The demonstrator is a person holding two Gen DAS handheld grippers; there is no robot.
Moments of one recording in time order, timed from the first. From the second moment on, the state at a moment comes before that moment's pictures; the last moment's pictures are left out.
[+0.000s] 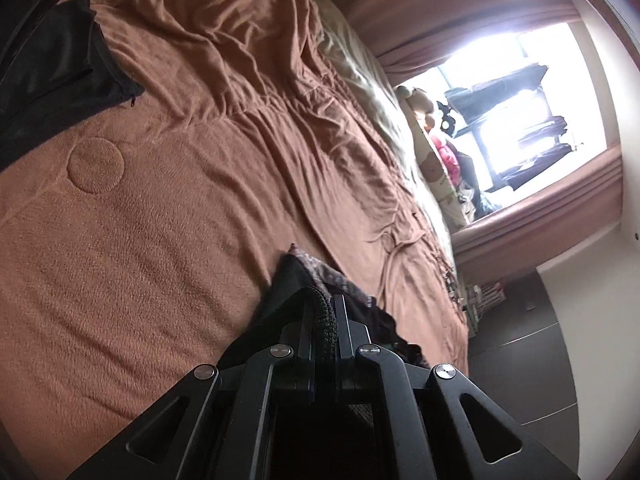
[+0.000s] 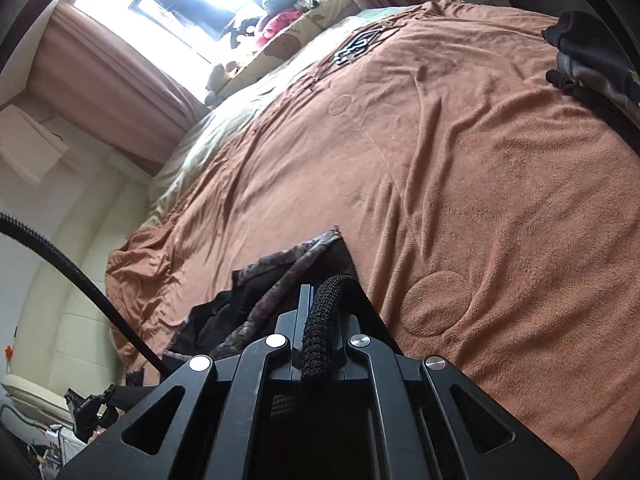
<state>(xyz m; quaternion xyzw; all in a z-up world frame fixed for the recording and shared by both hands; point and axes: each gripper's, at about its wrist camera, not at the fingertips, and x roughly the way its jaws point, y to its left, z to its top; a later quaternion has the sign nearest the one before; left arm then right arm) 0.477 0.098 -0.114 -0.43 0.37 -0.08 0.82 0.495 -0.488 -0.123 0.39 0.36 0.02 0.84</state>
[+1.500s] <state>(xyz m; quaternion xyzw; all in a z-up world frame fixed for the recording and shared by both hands) 0.548 0.035 -0.165 0.01 0.56 -0.06 0.83 0.591 -0.425 -0.137 0.07 0.54 0.01 0.84</state>
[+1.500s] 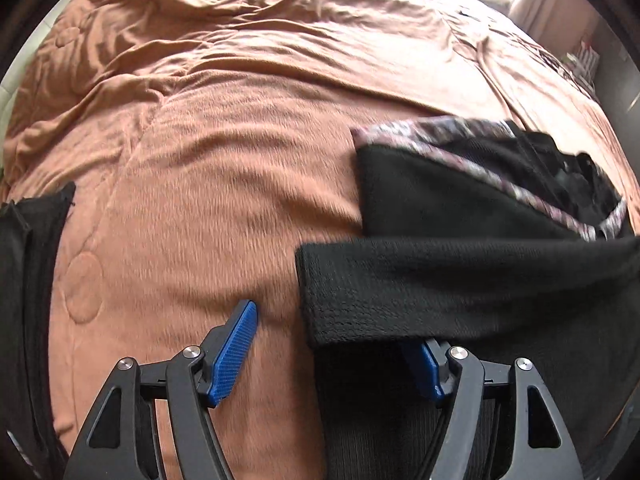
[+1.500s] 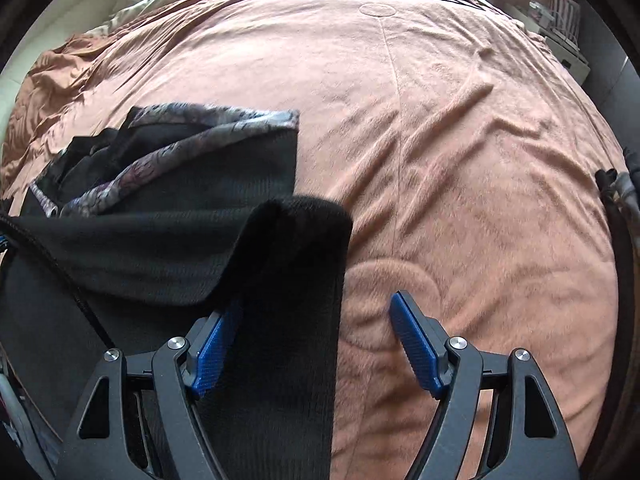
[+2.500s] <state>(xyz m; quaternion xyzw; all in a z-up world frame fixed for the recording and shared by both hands) 0.594 0.045 -0.141 -0.05 0.49 -0.04 0.87 0.603 -0.449 -0.123 0.13 0.46 0.02 0.88</state>
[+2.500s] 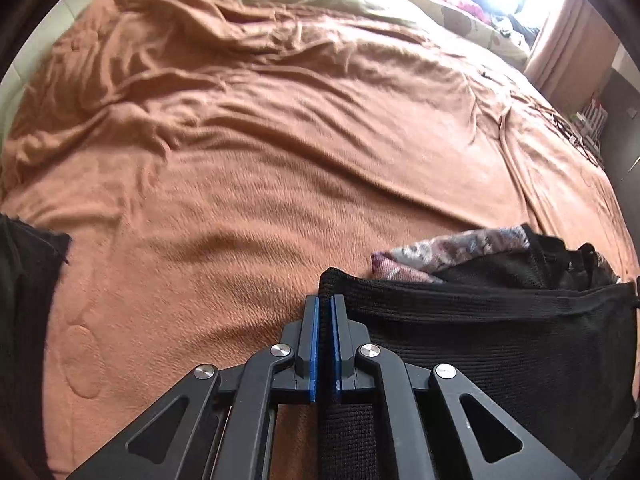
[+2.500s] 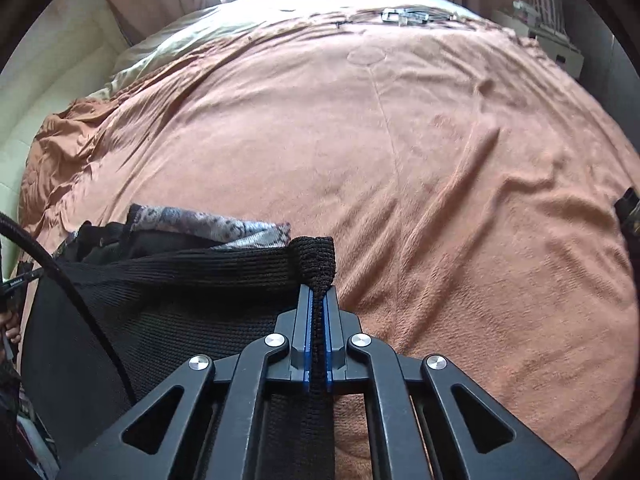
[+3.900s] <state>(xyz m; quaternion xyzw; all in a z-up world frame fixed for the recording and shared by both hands) 0.547 0.048 -0.117 -0.08 0.49 -0.03 0.87 0.572 -0.444 -0.098 0.11 0.47 0.04 0.88</state>
